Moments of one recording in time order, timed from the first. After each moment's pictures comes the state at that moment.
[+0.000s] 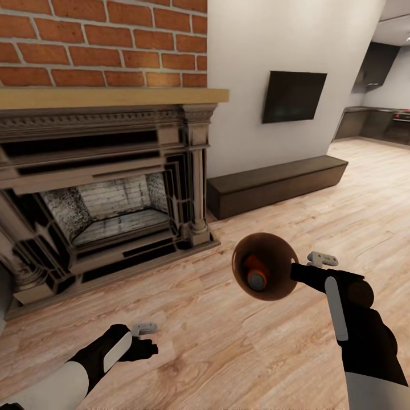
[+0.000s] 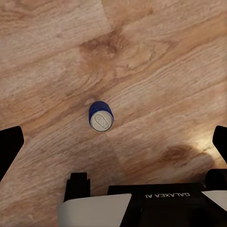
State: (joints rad) left arm -0.66 0.13 -0.59 -0.46 0.77 0.62 0.10; right arm -0.53 -0.04 -0.23 -1.55 -0.12 1.05 0.04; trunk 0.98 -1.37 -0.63
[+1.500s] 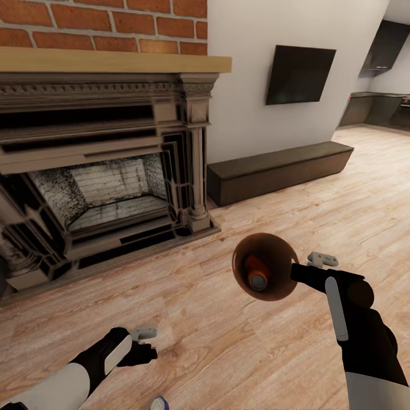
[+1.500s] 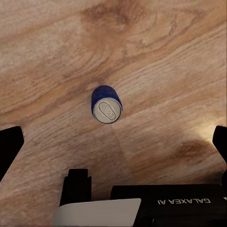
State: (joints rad) left arm -0.66 0.12 -0.59 -0.42 0.77 0.62 0.11; right arm -0.53 -0.04 -0.23 -1.55 -0.12 1.05 0.04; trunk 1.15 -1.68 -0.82
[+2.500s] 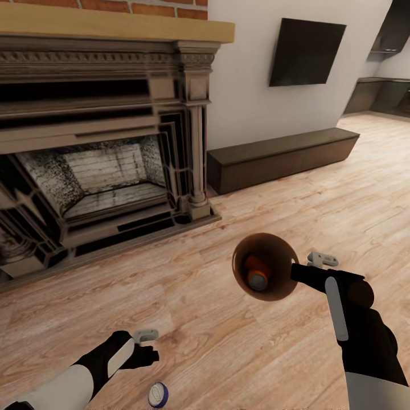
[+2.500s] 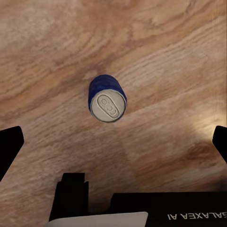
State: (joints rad) left arm -0.66 0.09 -0.59 -0.38 0.77 0.58 0.11; right arm -0.53 -0.04 -0.23 -1.55 -0.12 1.05 0.04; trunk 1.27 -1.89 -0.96
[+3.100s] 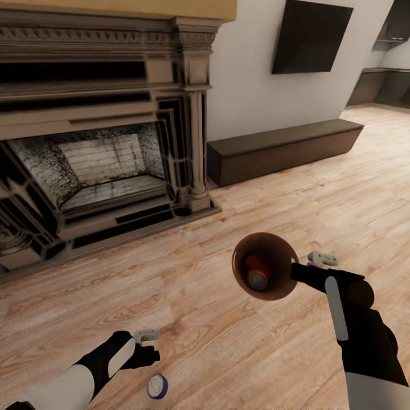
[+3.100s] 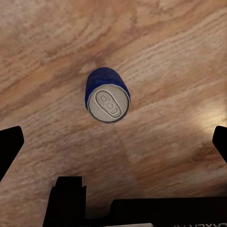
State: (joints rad) left arm -0.66 0.09 -0.59 -0.38 0.77 0.58 0.11; right arm -0.53 -0.04 -0.23 -1.55 -0.12 1.05 0.04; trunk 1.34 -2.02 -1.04
